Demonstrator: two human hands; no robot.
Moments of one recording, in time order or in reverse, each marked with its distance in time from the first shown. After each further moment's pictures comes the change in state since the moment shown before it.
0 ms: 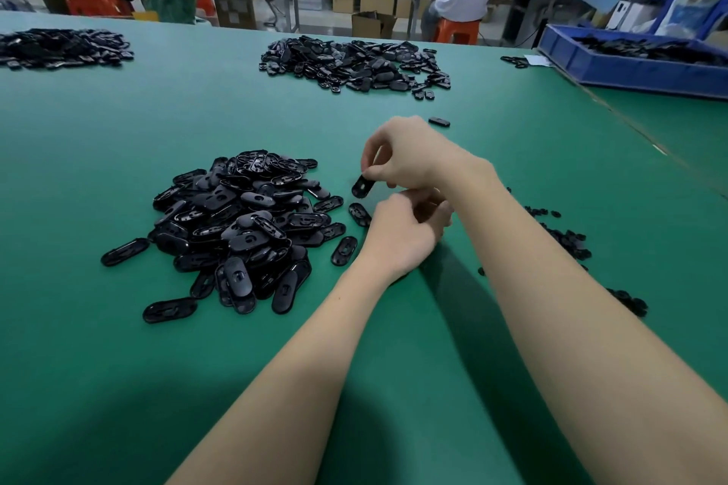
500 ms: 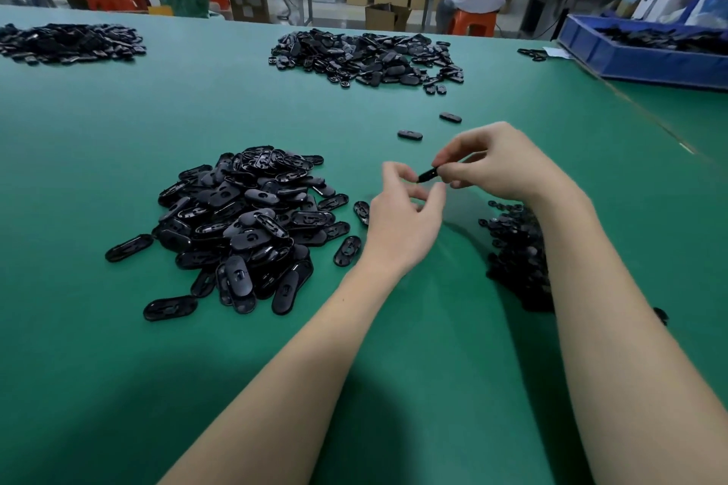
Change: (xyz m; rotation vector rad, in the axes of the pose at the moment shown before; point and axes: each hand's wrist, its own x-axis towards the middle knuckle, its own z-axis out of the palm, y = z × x) left_hand 0.004 0.001 0.005 -0.133 0.226 -0.080; right_hand -0.047 0.066 -0.021 0.340 0.130 0.179
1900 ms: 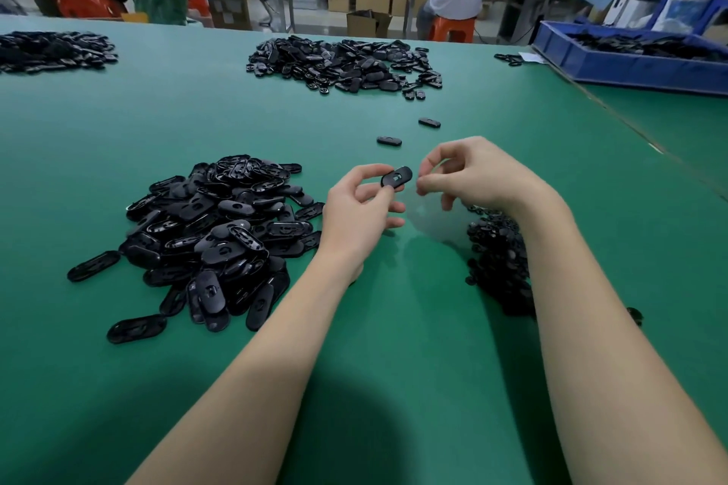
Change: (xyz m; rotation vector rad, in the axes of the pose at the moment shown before) left_hand 0.018 -0.004 -0.017 -0.385 -0.006 -0.124; right_hand -0.003 0.003 -0.001 0.008 -0.095 0.057
